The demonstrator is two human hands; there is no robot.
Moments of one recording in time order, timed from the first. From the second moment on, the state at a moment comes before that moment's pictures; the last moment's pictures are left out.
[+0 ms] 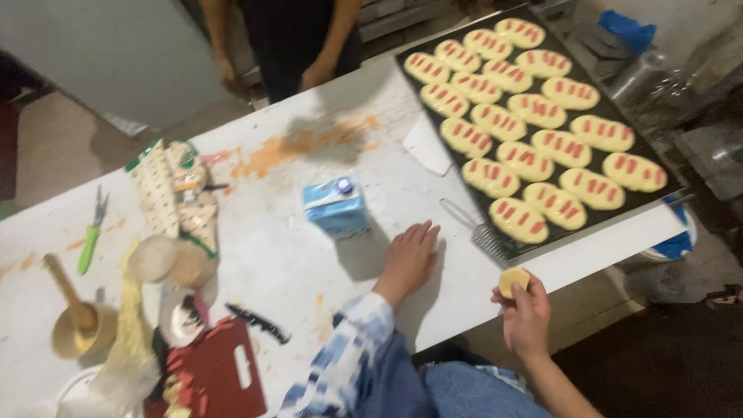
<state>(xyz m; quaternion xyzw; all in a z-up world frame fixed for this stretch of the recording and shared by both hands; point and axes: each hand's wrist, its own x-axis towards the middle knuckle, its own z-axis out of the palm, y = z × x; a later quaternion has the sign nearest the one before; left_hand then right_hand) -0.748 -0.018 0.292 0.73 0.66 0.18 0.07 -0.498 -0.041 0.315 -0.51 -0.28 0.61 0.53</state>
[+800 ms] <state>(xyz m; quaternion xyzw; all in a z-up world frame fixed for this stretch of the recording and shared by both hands) -0.720 -0.020 0.351 0.72 0.66 -0.05 0.20 -0.386 0.012 0.307 -0.48 -0.35 0.63 0.49</state>
